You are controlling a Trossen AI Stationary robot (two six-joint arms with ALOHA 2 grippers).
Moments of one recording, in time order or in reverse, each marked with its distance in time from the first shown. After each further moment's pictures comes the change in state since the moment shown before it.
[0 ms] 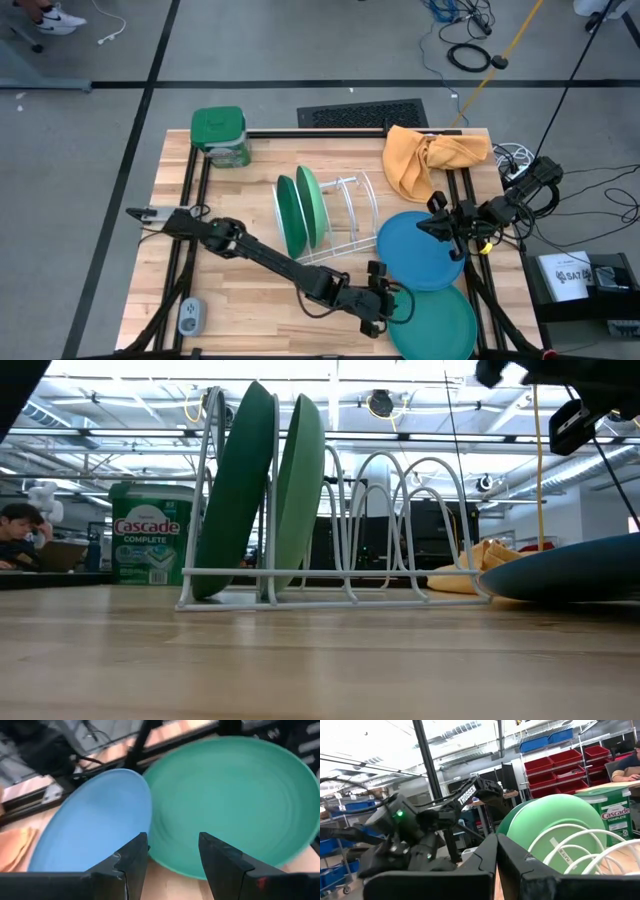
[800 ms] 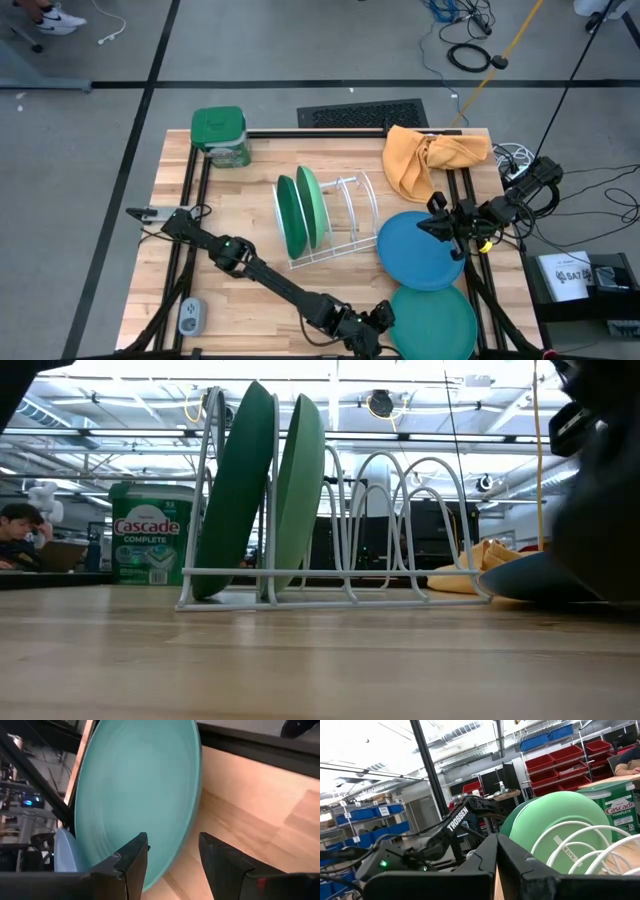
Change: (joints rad) left arm -0.093 0.190 0.146 -0.067 0.020 0.704; right arm 0.000 0.000 0.000 0.005 -0.002 0.049
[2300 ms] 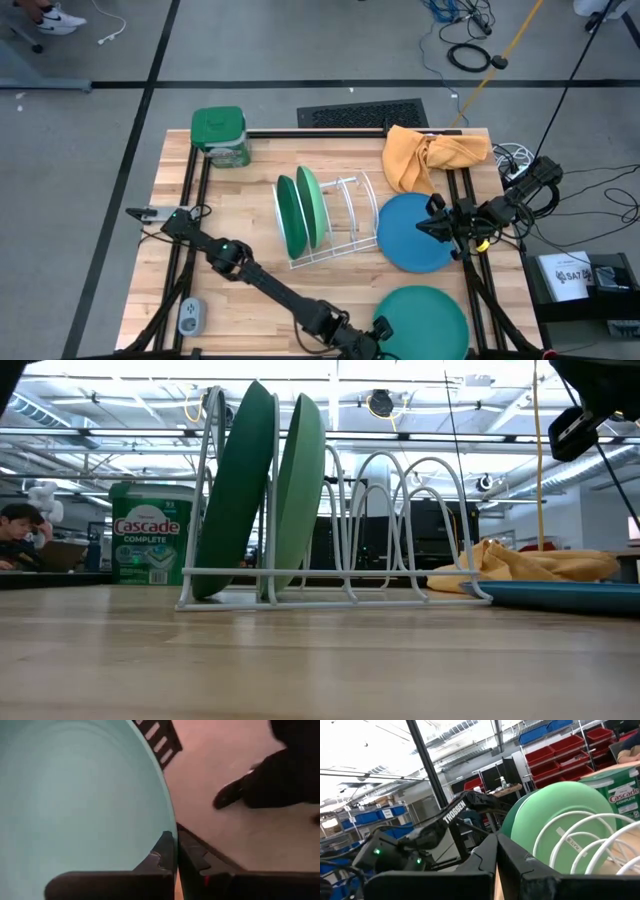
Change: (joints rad) left arm -0.039 -0.012 0.087 -0.081 0.294 -0.325; right arm 0.000 0.000 0.000 -0.025 -0.001 0.076
